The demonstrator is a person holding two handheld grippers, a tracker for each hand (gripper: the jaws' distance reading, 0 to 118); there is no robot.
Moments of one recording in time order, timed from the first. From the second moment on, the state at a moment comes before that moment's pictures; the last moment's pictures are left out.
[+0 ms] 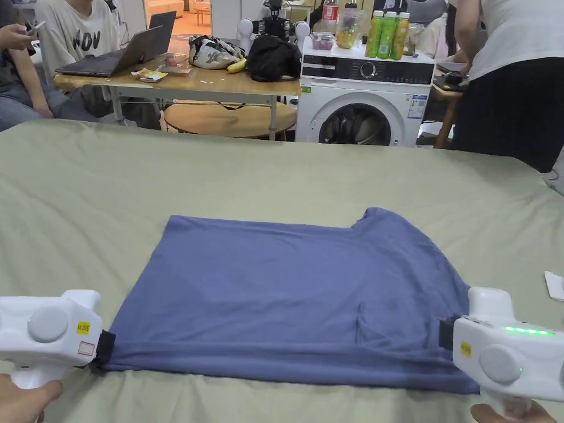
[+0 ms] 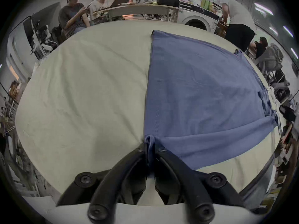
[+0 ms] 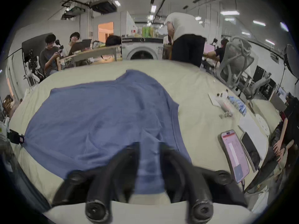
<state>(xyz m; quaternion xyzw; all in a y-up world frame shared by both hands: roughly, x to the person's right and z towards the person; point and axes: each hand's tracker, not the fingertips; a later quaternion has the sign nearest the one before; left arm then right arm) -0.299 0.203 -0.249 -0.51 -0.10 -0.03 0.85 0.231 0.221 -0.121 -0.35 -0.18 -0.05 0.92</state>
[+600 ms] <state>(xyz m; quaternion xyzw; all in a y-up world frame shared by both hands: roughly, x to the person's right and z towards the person) -0.316 0.204 -0.242 -0.47 -0.11 0.01 0.87 0.266 0.188 -0.111 -0.46 -0.14 -0.07 0.88</state>
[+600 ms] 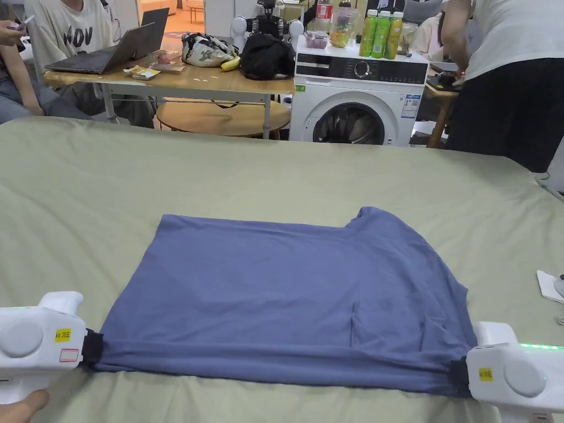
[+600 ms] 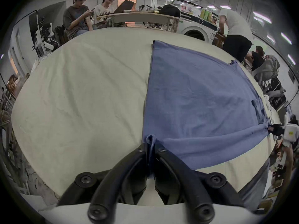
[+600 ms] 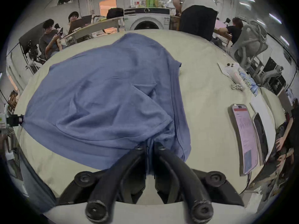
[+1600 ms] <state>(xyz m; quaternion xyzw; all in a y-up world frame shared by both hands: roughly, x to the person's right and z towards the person) -0.284 0.227 -0.441 -0.45 -0.10 0.05 0.89 0.315 0.218 -0.317 -0.43 -0.14 -0.09 0.89</state>
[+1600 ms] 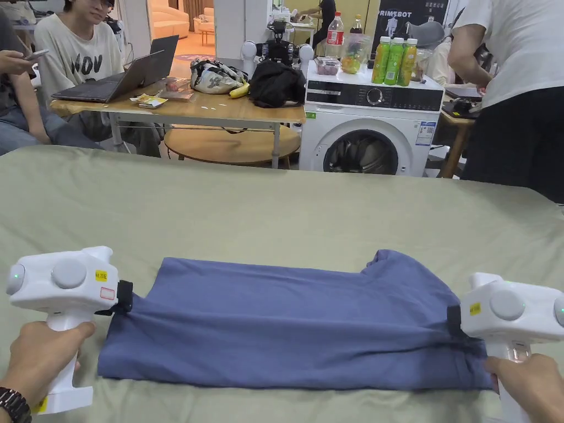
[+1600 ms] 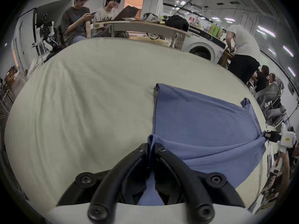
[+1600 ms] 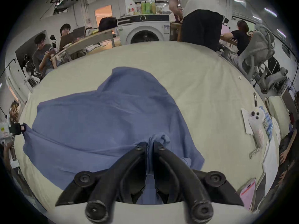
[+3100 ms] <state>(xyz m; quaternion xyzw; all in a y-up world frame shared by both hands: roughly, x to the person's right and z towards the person) -0.302 0.231 -0.369 -0.47 -0.12 0.05 0.87 0.203 0.241 -0.209 -0.20 -0.15 -0.03 0.97</state>
